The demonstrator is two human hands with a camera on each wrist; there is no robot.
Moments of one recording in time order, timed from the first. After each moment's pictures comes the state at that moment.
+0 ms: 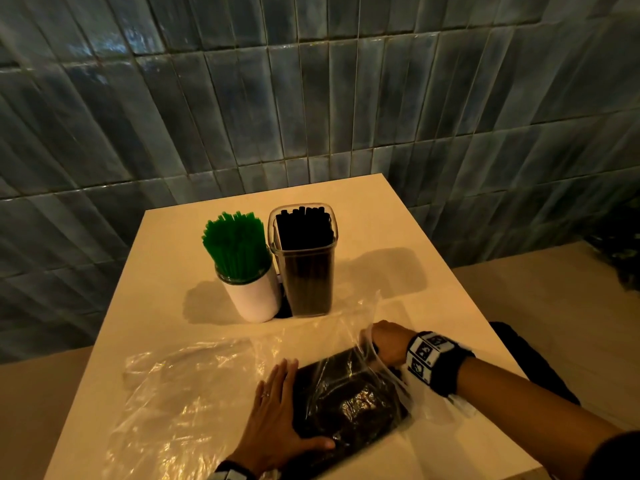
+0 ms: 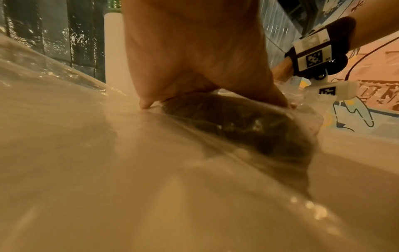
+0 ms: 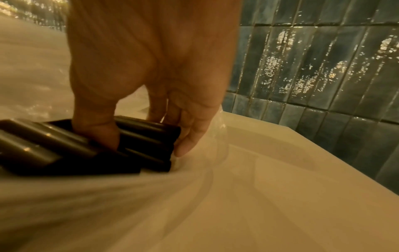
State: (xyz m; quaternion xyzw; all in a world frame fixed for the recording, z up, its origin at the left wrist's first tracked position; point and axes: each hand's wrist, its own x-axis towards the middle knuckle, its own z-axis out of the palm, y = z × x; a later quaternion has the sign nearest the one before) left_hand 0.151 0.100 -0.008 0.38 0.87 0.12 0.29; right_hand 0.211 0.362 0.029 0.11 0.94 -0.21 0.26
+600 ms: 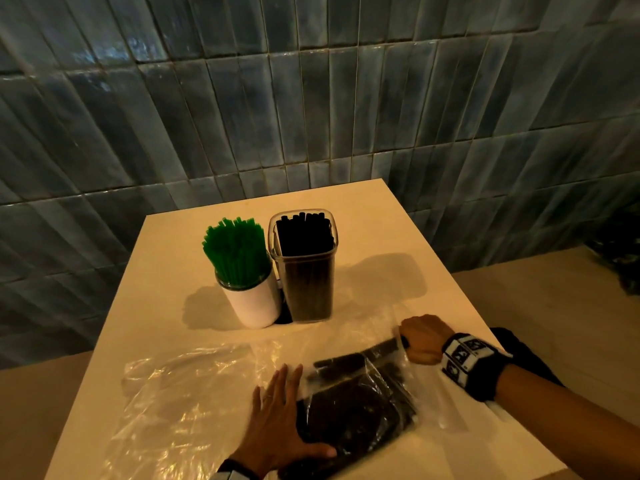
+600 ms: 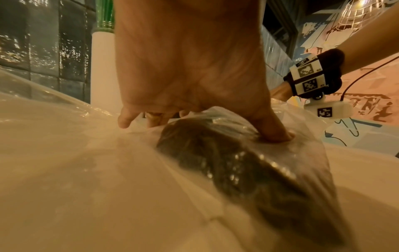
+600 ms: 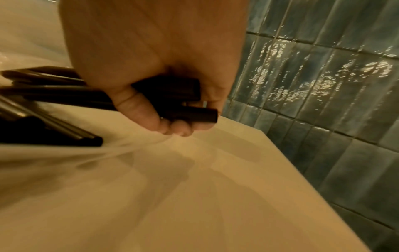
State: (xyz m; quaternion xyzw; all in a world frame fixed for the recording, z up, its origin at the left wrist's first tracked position) left_hand 0.144 0.109 0.003 0.37 0.86 0.05 0.34; right_hand 0.240 0.408 0.035 0.12 0.96 -0.03 0.24
